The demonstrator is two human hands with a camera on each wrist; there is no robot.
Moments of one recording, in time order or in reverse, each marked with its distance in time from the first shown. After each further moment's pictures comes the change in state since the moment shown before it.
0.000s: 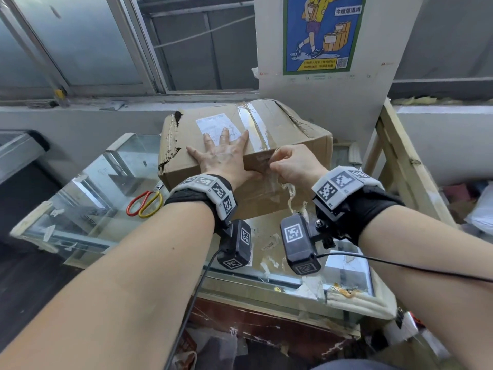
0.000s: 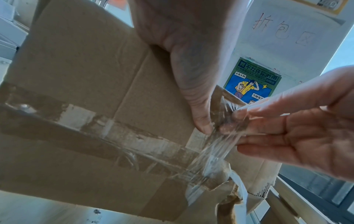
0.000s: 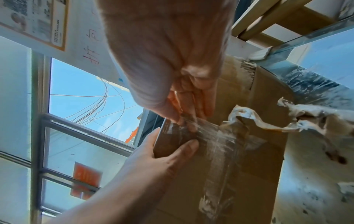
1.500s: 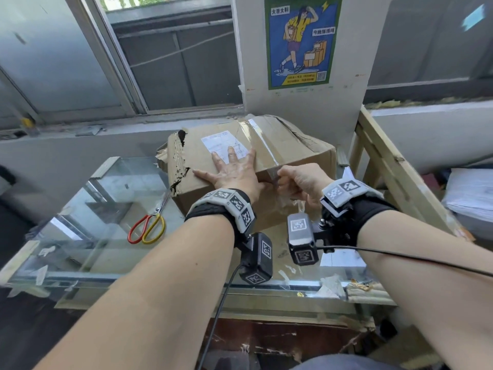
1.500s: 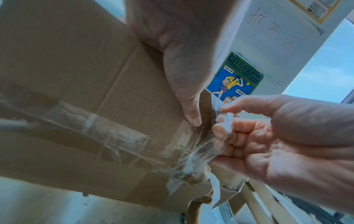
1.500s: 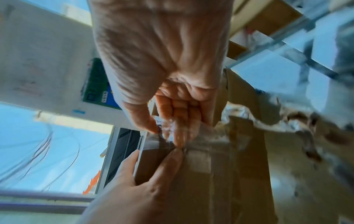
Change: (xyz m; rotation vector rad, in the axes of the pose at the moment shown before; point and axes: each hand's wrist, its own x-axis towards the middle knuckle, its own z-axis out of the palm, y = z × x) left_hand -0.005 -0.006 -0.015 -0.073 -0.148 0.037; right_hand -0.011 -0.015 0.019 0.468 0.143 0.341
